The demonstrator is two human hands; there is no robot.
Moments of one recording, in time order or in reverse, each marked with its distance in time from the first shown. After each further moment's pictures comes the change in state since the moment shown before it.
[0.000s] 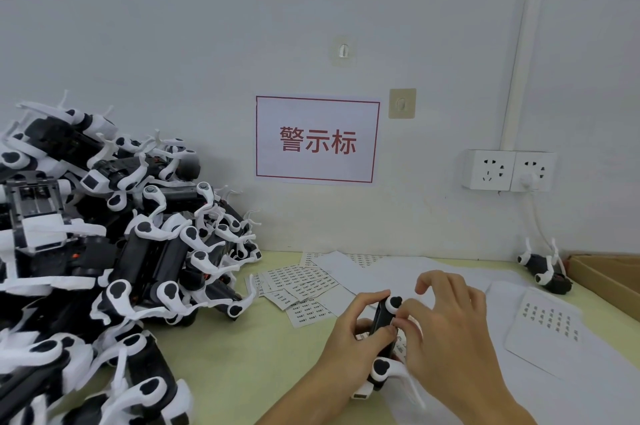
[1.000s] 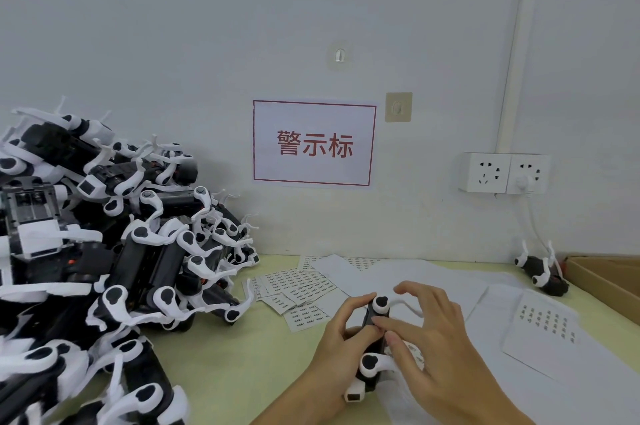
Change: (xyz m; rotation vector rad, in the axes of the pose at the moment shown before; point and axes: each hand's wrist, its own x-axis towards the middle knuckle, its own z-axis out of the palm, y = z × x) left_hand 0.008 -0.010 -0.008 -0.199 -0.041 -0.064; right_hand -0.012 0.002 -0.004 0.321 -0.154 -0.068
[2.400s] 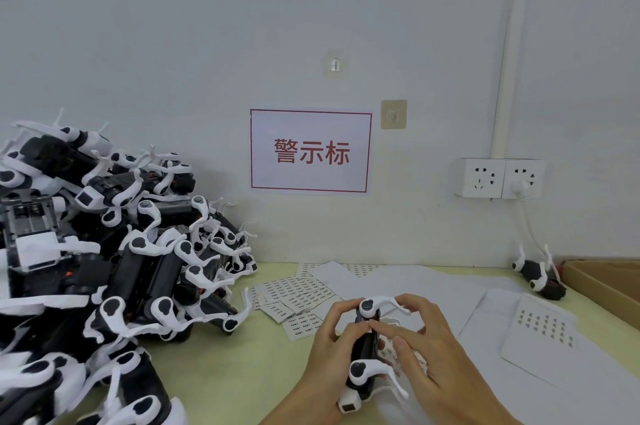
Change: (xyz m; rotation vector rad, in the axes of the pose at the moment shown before) left_hand -0.003 0.005 -0.002 -0.087 0.091 0.061; right_hand -0.009 0.017 0.012 0.206 -0.098 0.104
